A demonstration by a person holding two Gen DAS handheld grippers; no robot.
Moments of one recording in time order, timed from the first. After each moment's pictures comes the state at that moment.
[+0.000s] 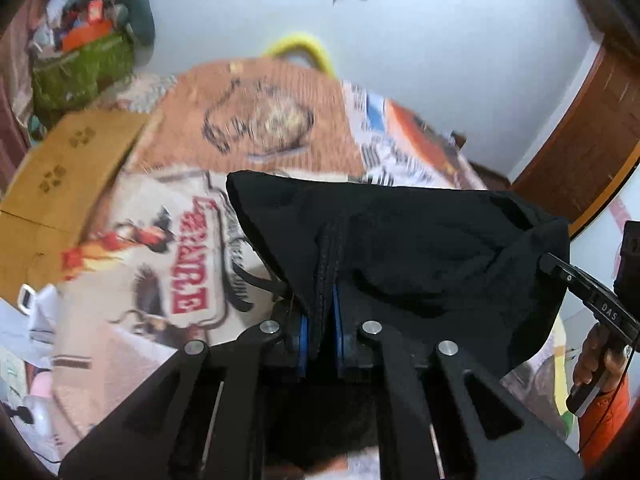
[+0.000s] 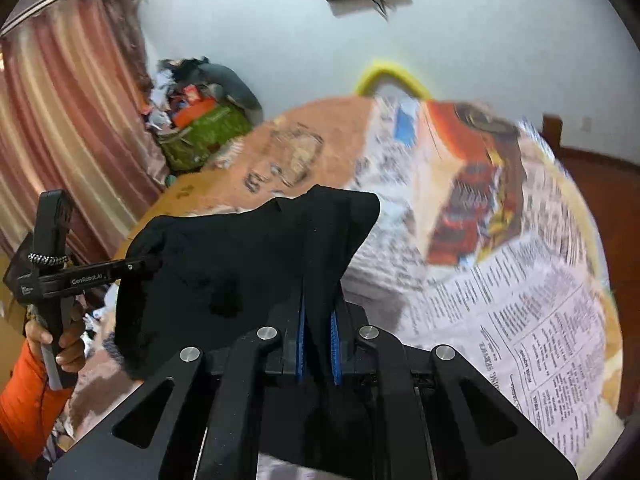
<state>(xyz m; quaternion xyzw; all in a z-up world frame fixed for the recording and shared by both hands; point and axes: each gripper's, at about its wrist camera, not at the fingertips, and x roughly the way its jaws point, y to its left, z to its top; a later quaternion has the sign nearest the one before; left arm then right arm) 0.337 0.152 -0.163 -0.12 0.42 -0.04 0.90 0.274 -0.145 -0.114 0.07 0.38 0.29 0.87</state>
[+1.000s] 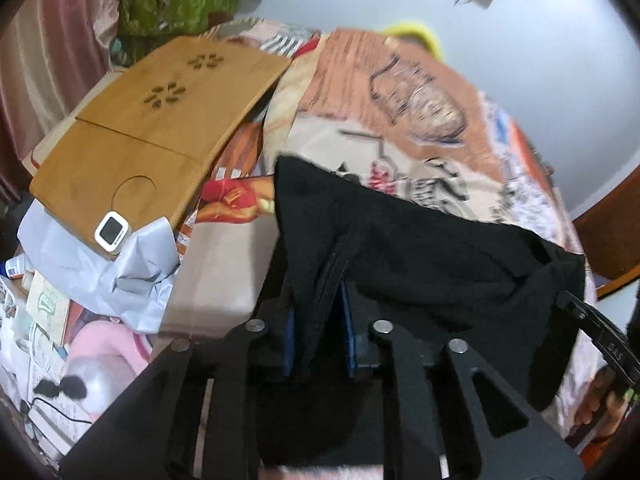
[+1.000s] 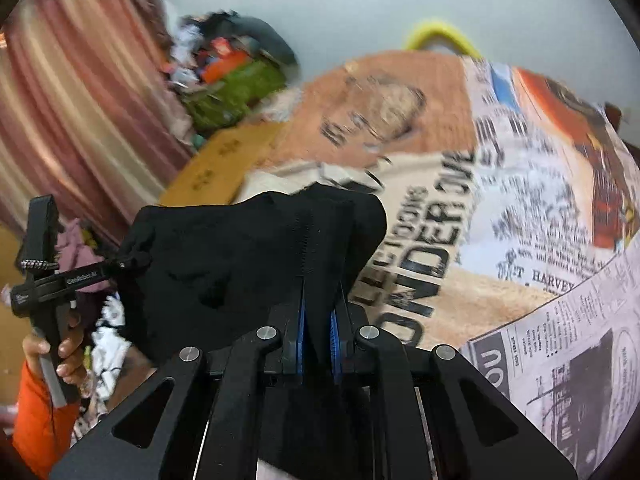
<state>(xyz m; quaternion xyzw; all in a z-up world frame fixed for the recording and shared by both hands) 0.316 0.322 -0.233 -0.18 0.49 0.09 0.85 0.299 0.018 -0.176 0.04 0.47 0.31 0.83</state>
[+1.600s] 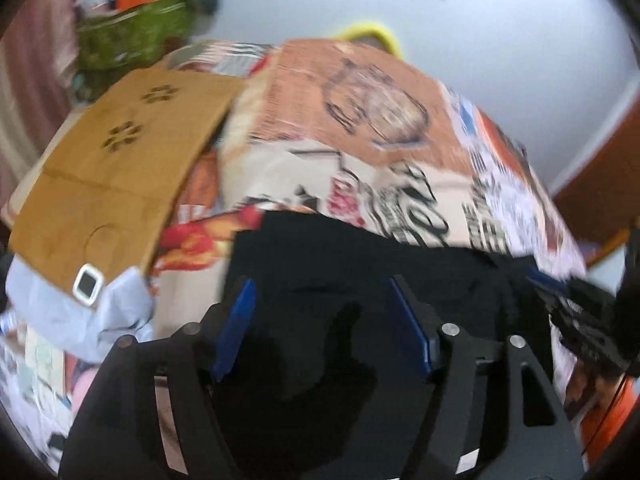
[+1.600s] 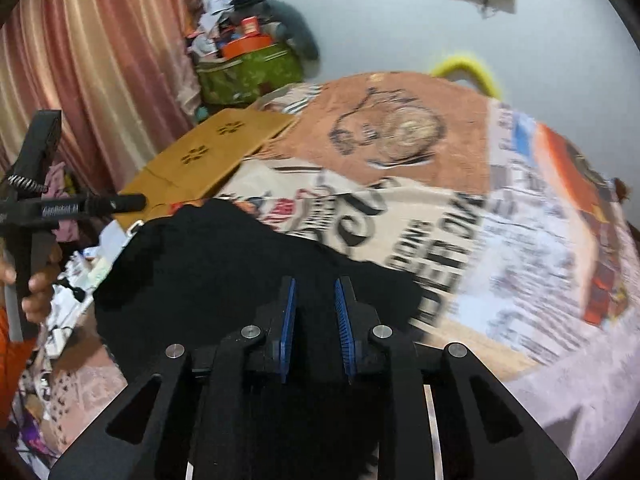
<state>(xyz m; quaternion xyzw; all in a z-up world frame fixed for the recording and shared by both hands) 0.342 0.298 -0.217 -0.12 0.47 0.02 0.87 0.302 0.060 -0.173 -0.06 0.42 0.35 0.83</state>
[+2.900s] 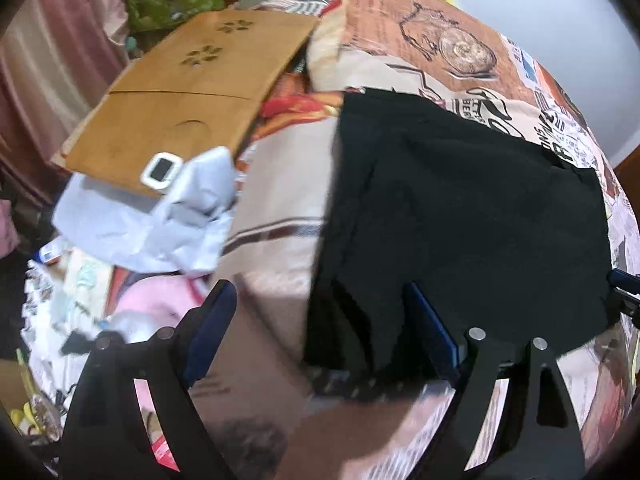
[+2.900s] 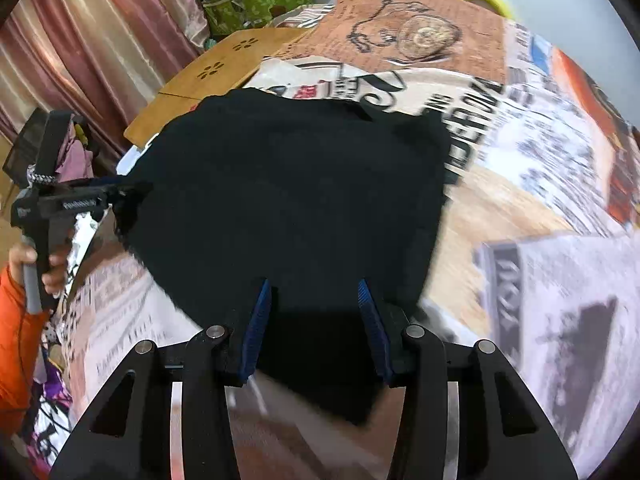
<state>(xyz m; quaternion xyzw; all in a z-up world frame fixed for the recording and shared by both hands) 0.238 0.325 -0.255 -0.11 0.53 0.12 0.83 0.238 0.009 -0.210 -0.08 0.53 0.34 0.77</state>
